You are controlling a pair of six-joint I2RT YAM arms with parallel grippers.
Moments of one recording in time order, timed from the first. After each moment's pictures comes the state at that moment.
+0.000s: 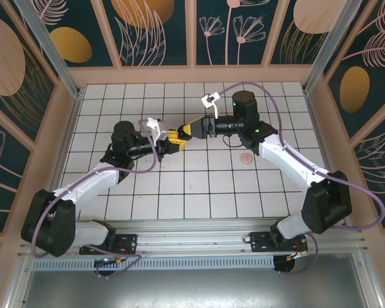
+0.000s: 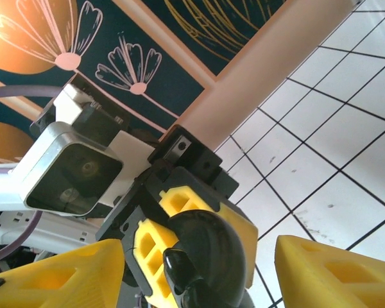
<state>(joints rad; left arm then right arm) -0.43 1.31 0.72 0.51 0.91 0.04 0.54 1.46 1.18 -0.01 -0.96 0.50</state>
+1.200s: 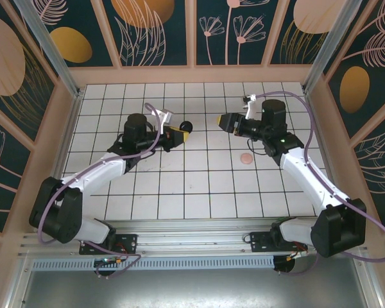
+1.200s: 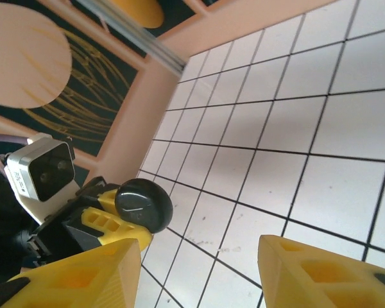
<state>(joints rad) -0.48 1.44 0.87 0.23 0.62 -0.41 0.32 1.24 1.00 -0.15 -0.61 0.59</state>
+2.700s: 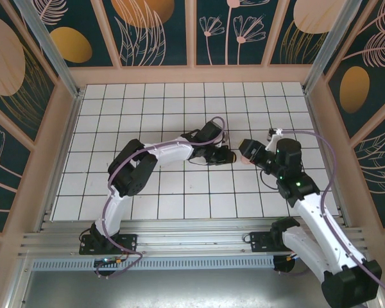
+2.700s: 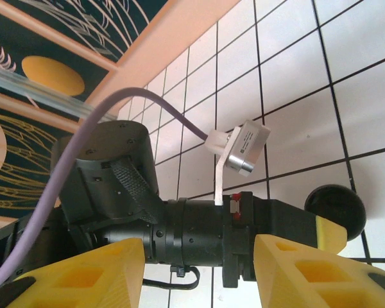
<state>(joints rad) -0.83 2.19 1.56 -0.25 0.50 -0.82 0.31 0.73 0.61 -0.24 -0.29 0.81</state>
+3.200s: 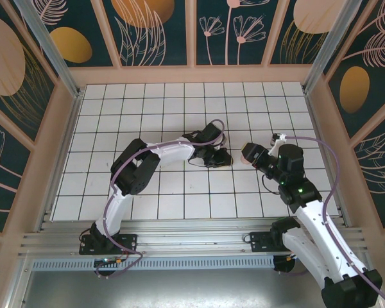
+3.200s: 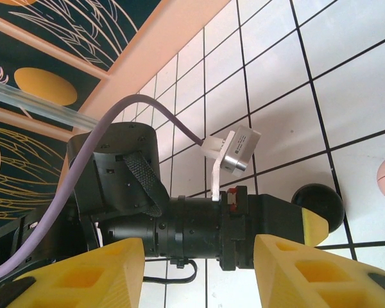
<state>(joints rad) -0.83 2.23 1.57 -0.31 0.48 -0.84 0.31 0.68 0.57 -0.28 -0.26 0.84</state>
